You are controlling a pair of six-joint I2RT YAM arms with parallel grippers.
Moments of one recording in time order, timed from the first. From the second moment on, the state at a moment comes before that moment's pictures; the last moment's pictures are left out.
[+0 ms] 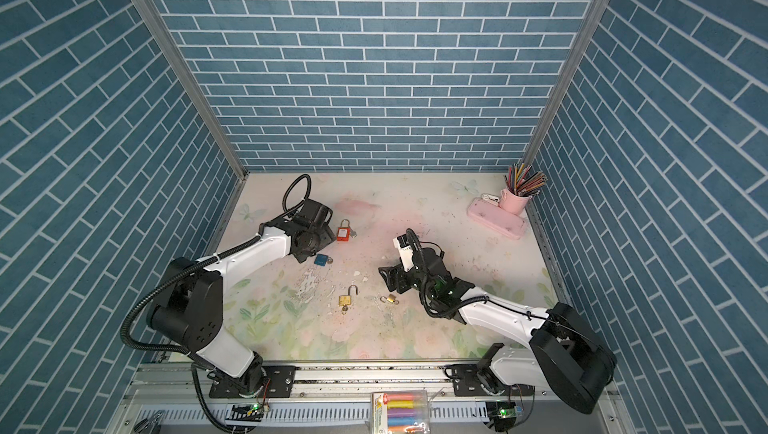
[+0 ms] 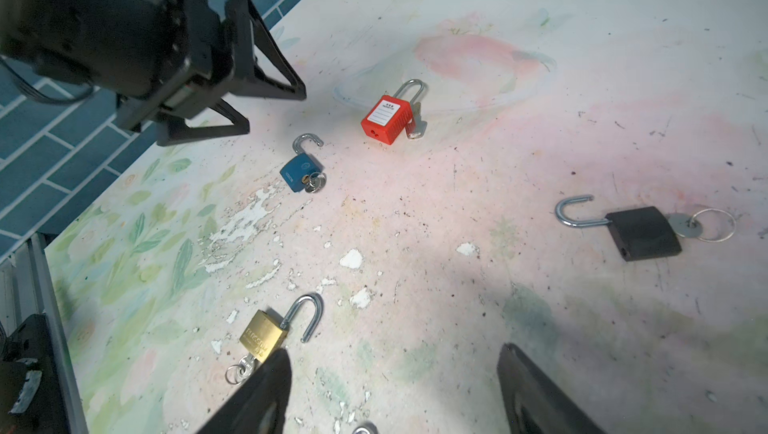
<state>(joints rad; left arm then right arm) -0.45 1.63 1.14 -0.65 -0.25 -1.08 0.82 1.25 0.51 0.23 -0.08 0.31</state>
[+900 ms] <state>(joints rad) -0.46 1.97 1.39 -0.96 -0.17 -1.58 0.83 1.22 0.46 0.28 -0.09 0.31</state>
